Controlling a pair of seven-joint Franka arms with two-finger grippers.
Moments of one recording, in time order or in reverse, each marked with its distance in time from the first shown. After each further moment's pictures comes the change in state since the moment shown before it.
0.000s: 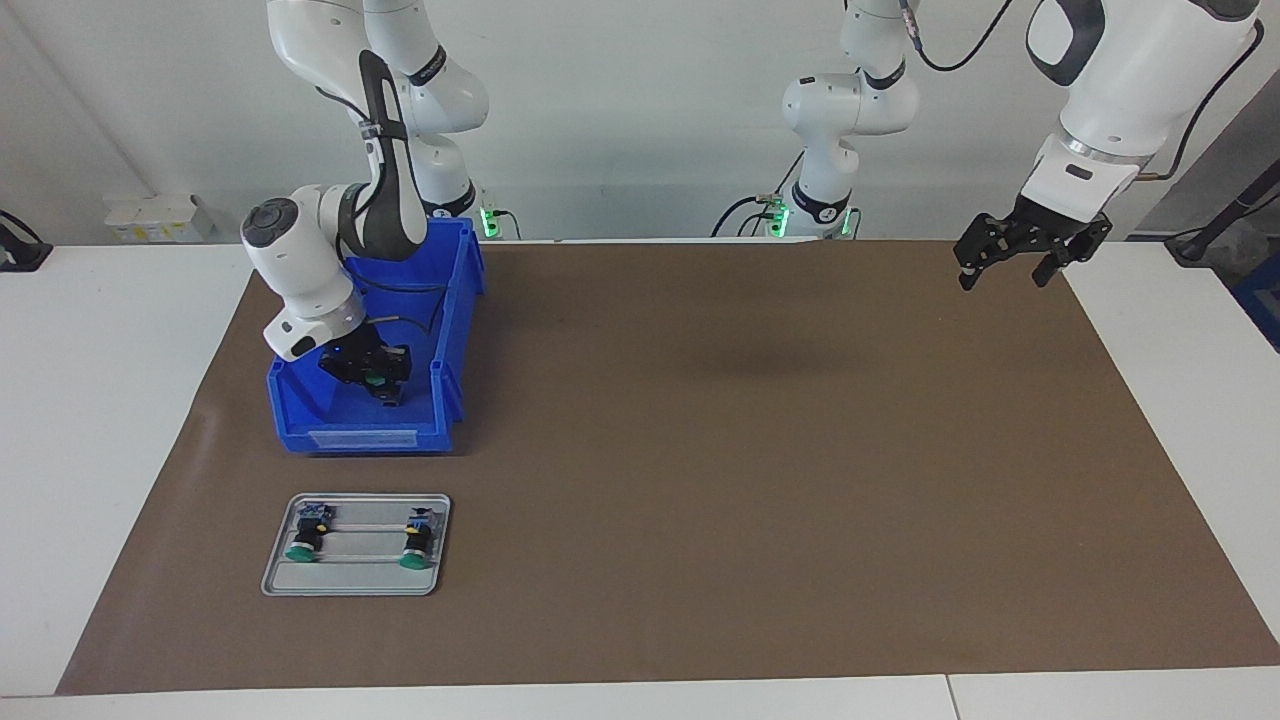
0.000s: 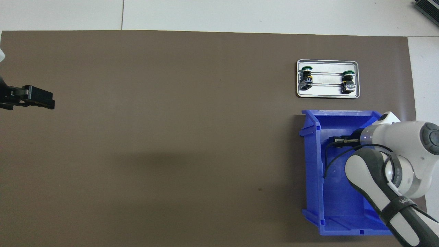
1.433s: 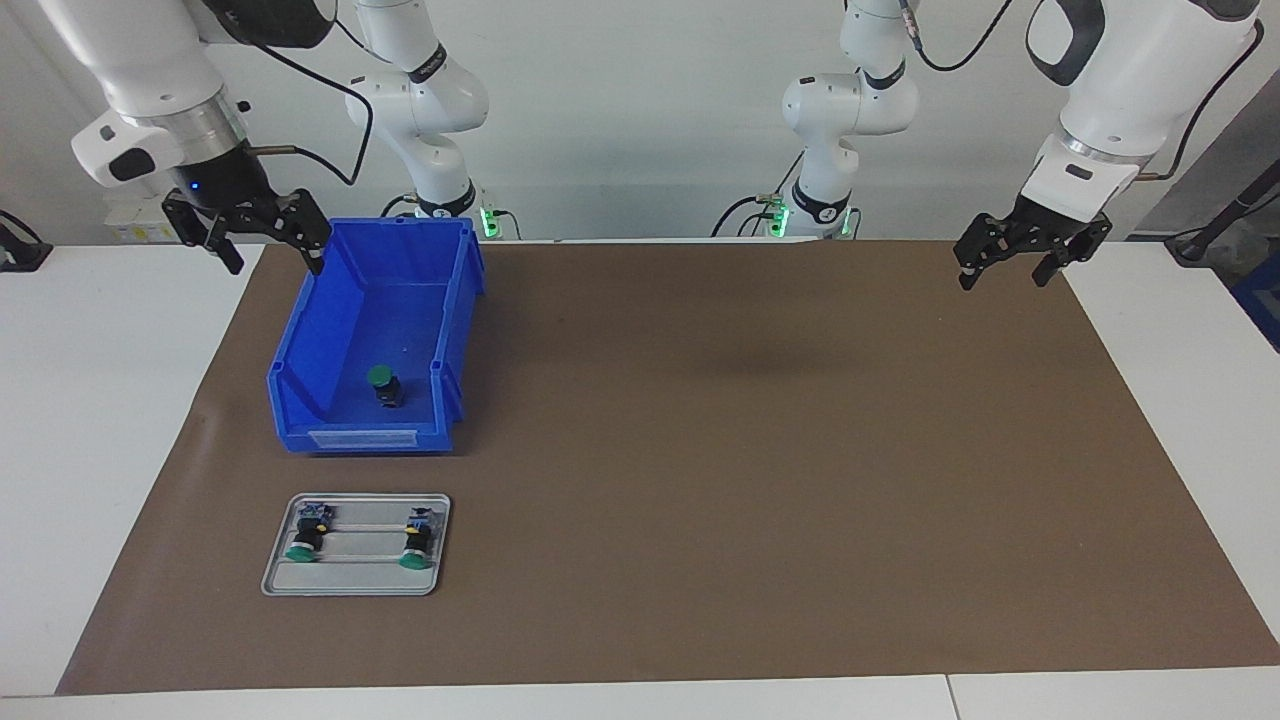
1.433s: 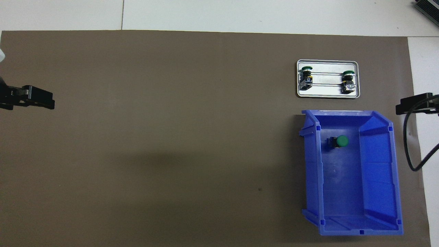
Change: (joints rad) left arm 0.000 0.000 0.000 0.000 0.000 0.000 0.000; right arm 0.003 -0.057 0.015 0.819 -0.174 -0.893 0.176
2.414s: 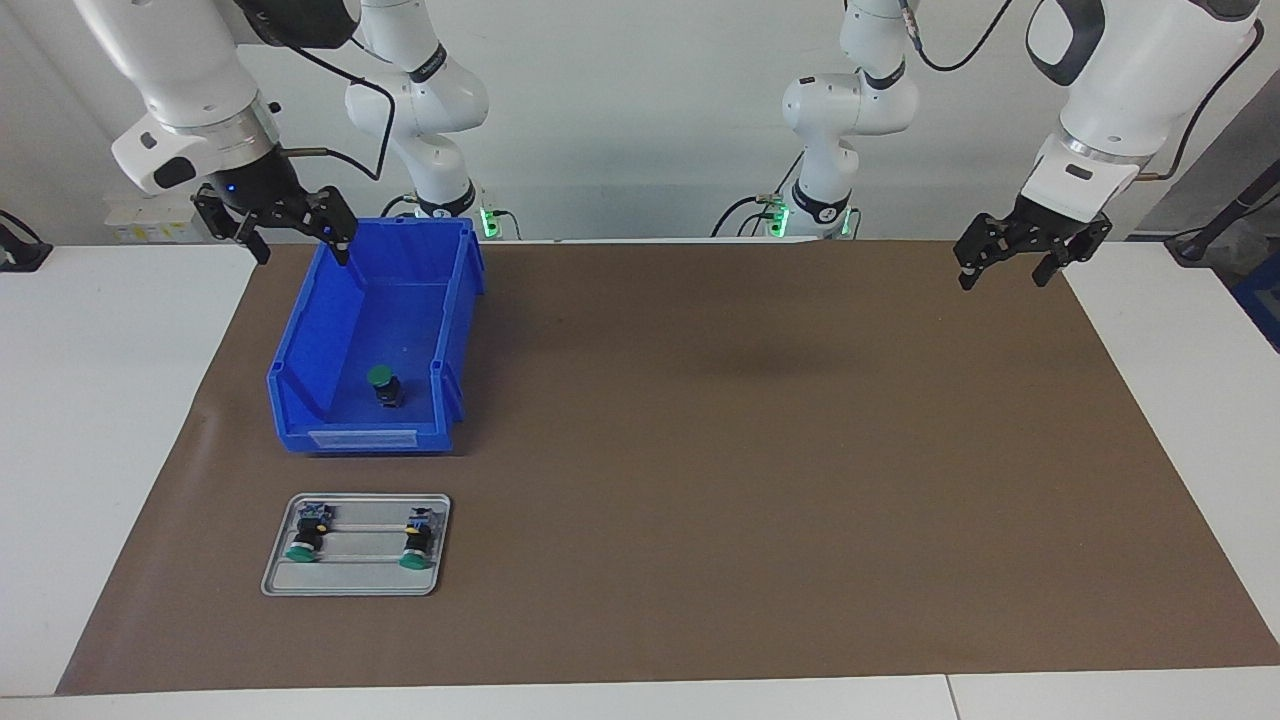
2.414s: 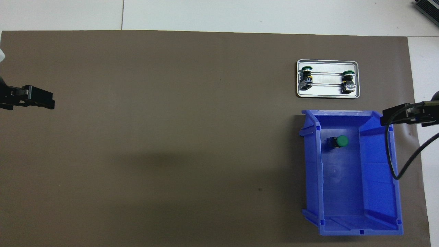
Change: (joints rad) left arm 0.000 0.000 0.000 0.000 0.000 0.000 0.000; right arm 0.042 -0.015 0.011 -0.047 -0.006 -0.051 0.023
